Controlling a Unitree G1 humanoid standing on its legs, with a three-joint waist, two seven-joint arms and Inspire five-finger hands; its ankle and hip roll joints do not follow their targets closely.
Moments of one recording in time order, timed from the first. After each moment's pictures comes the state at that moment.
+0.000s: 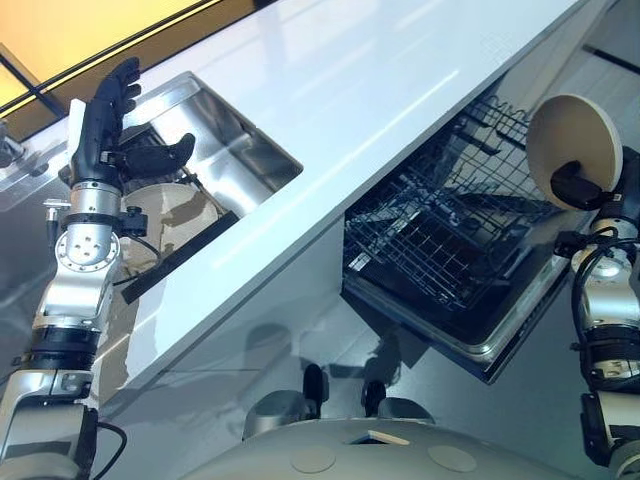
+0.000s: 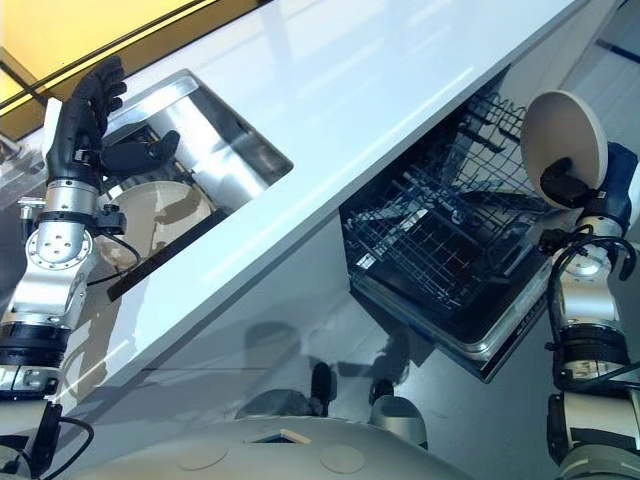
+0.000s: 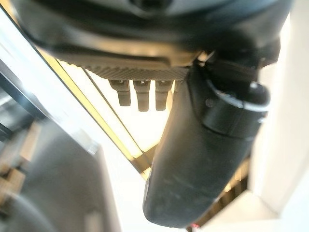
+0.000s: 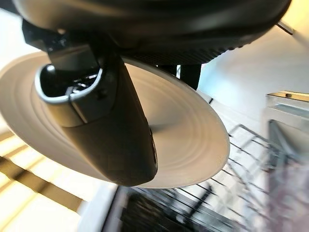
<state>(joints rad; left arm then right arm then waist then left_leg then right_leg) -0.24 0.77 0.04 0.22 -0.24 -0.20 0.19 -0.29 -0.75 -0.15 0.59 0.08 -0.06 -0.37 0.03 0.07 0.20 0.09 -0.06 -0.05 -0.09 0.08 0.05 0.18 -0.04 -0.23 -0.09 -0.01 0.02</state>
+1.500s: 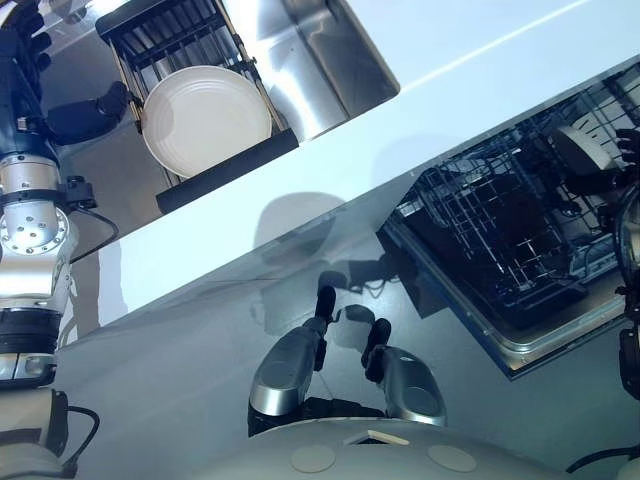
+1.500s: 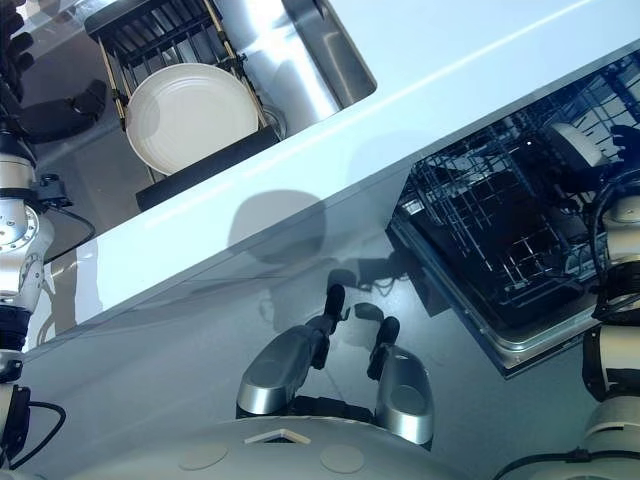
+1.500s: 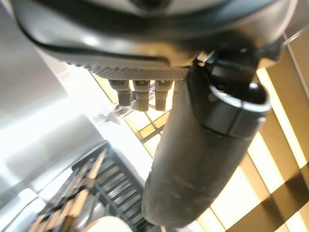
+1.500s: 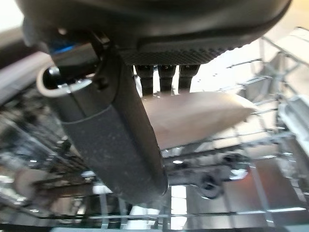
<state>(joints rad) -0.30 0.88 0.10 0.29 -0.39 -0.29 0.29 -0.63 -0.92 0.06 0.84 -0.01 0.16 -0.12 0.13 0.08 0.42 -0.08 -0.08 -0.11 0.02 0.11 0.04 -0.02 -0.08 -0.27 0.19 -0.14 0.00</state>
